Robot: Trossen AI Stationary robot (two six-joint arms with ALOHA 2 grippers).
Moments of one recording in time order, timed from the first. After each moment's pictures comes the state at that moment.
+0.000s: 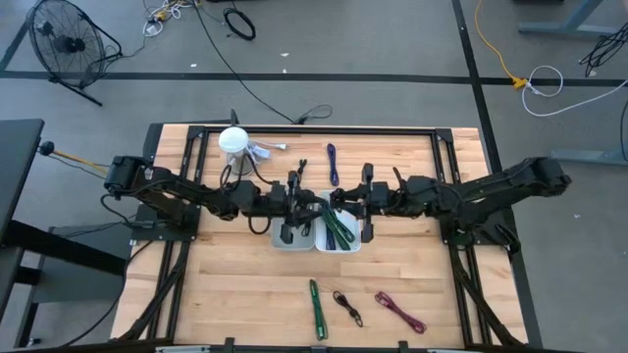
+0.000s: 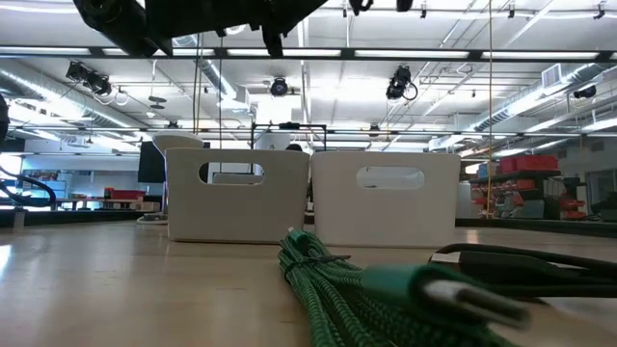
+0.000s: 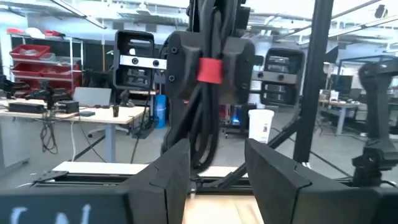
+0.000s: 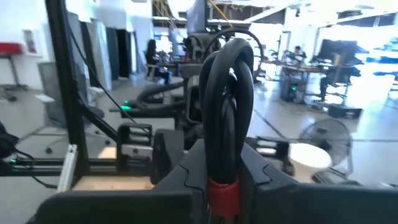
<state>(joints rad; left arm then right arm) -0.08 1.52 0.70 1.07 -0.05 -0.07 0.18 1.25 0.84 0.48 0.22 -0.06</state>
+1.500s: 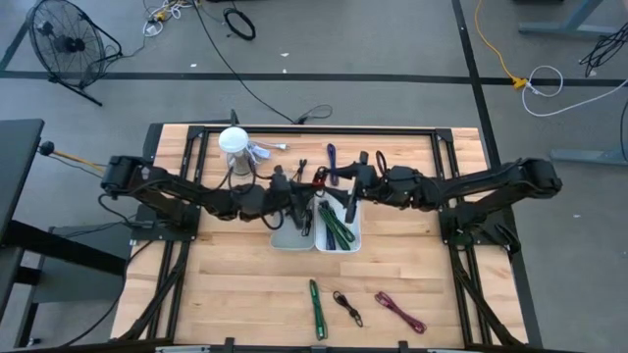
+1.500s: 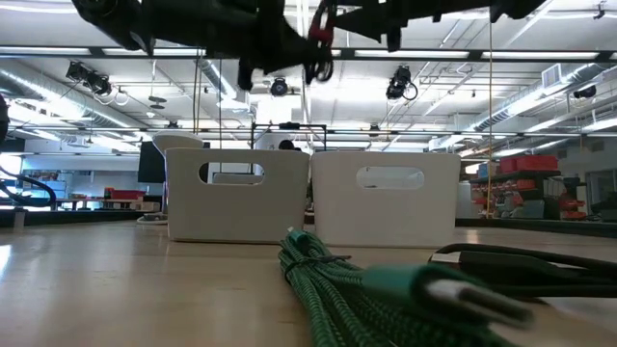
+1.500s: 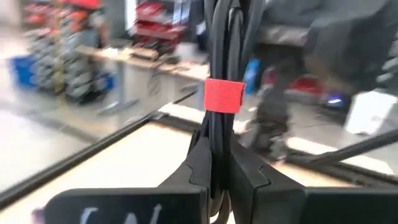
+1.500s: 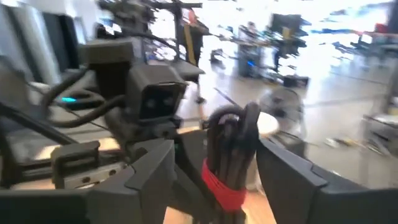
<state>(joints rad) -0.08 1.50 0.71 0.80 -0.50 -0.17 0.06 1.35 0.84 0.51 0.26 0.02</state>
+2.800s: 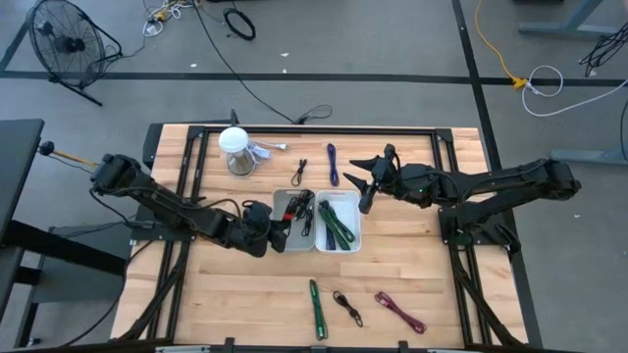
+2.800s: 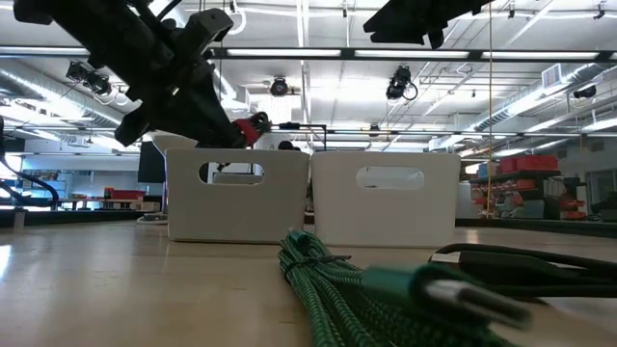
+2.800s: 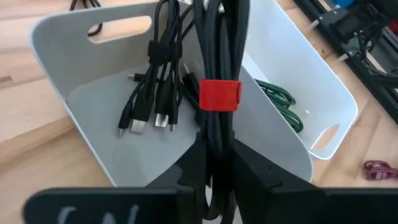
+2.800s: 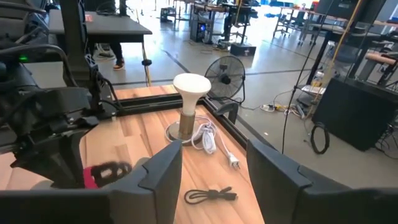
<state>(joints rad) -0.38 1.41 0.70 -0.11 -0.68 -1.21 0.06 1.15 0.84 0.11 0.51 -0.01</state>
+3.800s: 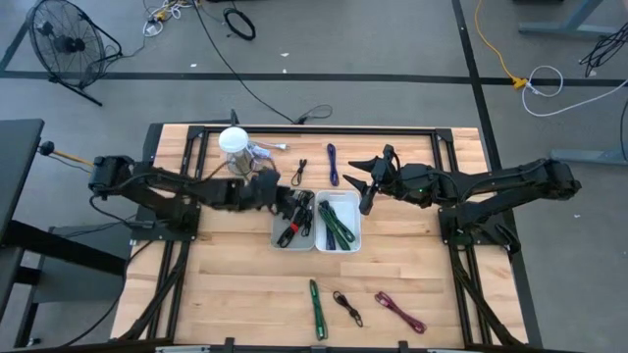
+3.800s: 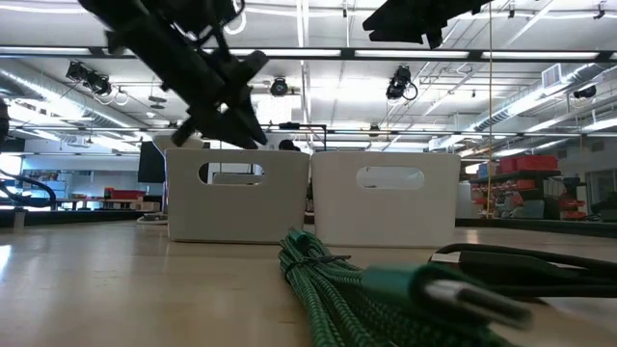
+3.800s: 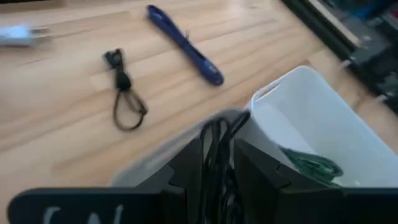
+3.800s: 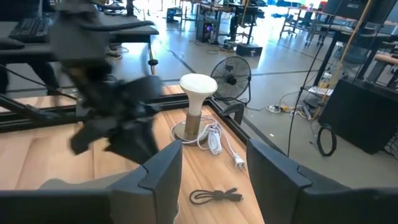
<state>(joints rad) -0.01 1.38 0.70 0.00 -0.48 -0.85 0.06 1.15 0.84 0.11 0.48 -0.01</state>
